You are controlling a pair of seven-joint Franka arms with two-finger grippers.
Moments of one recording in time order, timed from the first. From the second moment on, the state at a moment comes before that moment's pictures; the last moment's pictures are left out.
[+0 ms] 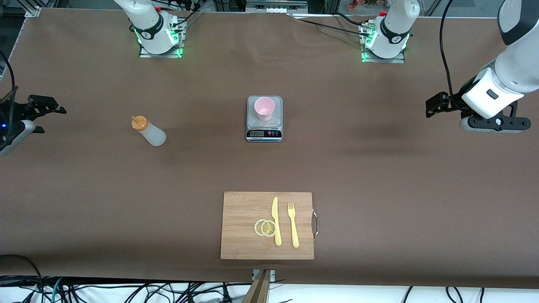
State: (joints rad) left arm -0.03 0.05 -0.07 -1.66 -0.01 1.61 -0.07; right arm -0.20 0.31 -0.07 -1.54 0.12 1.49 -1.01
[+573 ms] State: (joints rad) left arm -0.03 0.05 -0.06 -1.66 -0.01 1.61 -0.07; right arm -0.37 0.42 -0.07 -1.67 0.39 1.51 -1.61
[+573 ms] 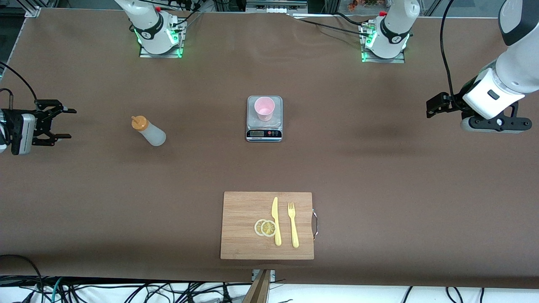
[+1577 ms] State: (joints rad) left arm -0.03 0.05 -0.06 -1.66 -0.01 1.61 -0.07; right arm -0.50 0.65 -0.07 -1.82 0.76 1.52 -2.41
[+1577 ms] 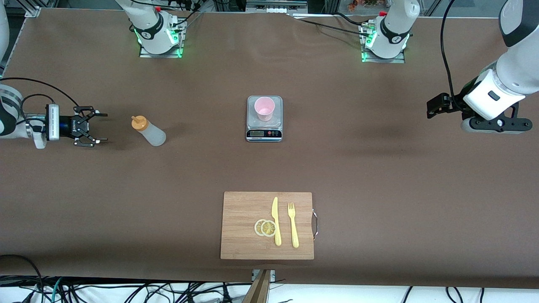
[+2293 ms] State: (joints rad) left arm -0.03 0.06 -0.06 -1.66 -0.01 1.61 -0.07; right arm -0.49 0.69 0.01 -1.91 0.89 1.51 -2.56
